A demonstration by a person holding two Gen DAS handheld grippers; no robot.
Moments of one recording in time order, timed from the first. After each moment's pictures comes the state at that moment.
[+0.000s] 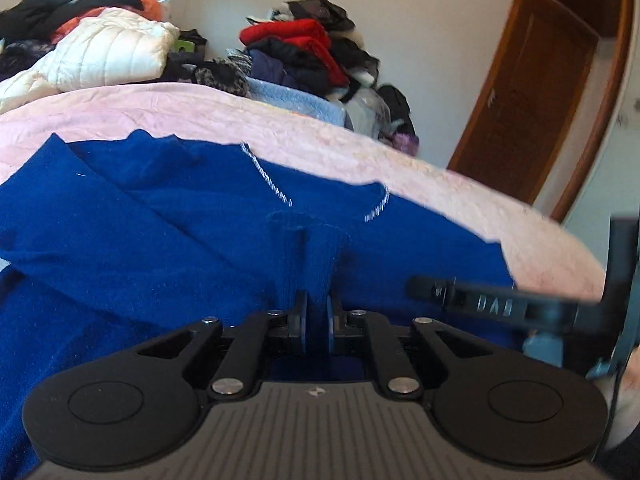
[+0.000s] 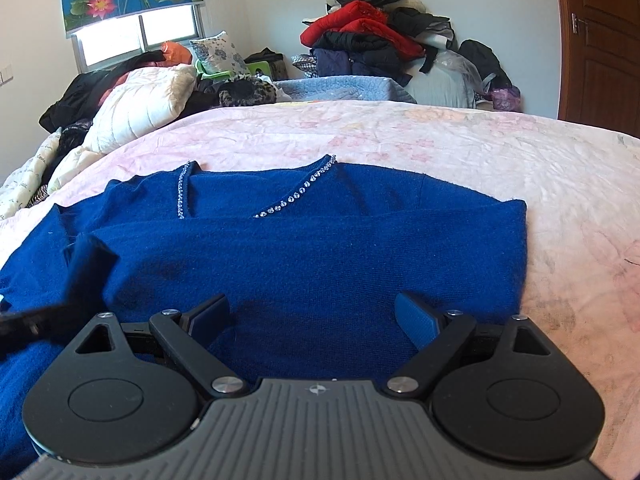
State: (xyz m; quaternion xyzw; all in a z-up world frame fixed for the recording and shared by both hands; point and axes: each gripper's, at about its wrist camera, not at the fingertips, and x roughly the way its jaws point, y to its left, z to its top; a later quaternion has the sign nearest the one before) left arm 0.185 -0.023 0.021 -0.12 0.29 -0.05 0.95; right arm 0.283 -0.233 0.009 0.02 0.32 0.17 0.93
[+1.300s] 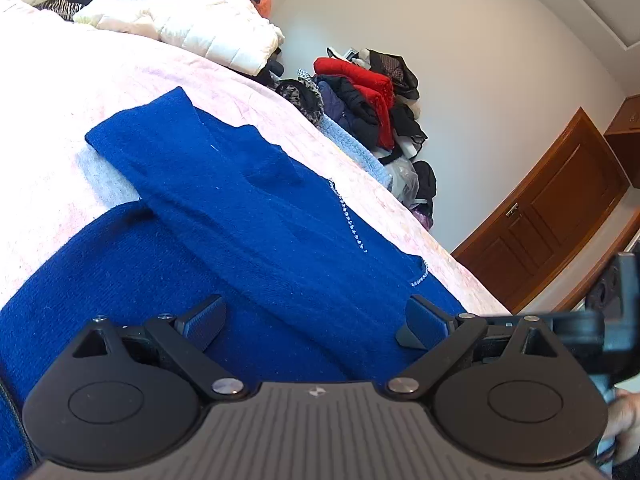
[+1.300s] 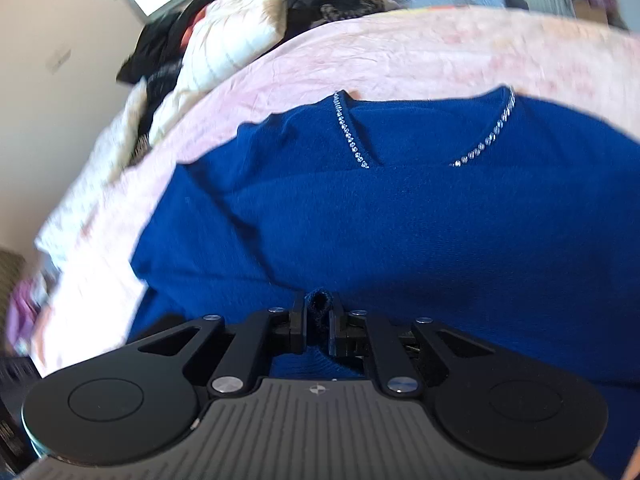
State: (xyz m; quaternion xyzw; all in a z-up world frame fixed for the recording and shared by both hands) left arm 0.135 0.065 0.008 -0.33 0.22 0.00 0.92; right arm 0.284 -0.153 0.050 0.06 0.46 0.31 0.83
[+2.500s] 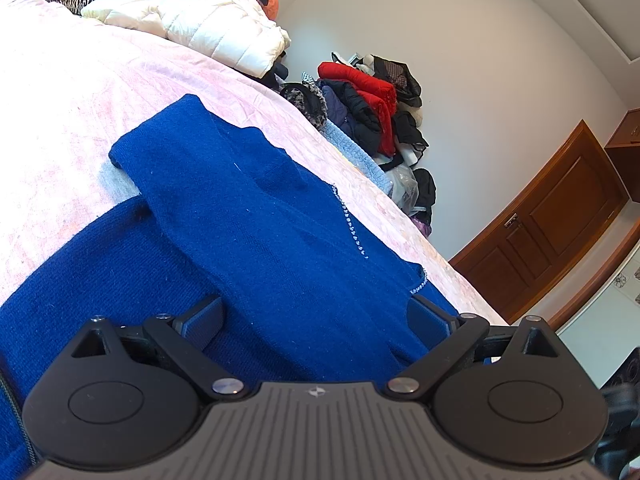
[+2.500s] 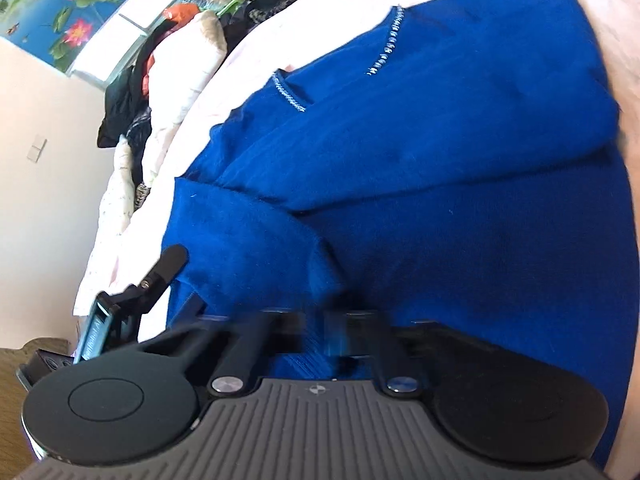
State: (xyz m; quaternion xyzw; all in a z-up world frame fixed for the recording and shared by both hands) left arm 0.135 0.069 0.006 -0.35 0.21 0.00 0.91; right arm 0.237 -0.217 0.034 0.25 0.50 0.26 0.78
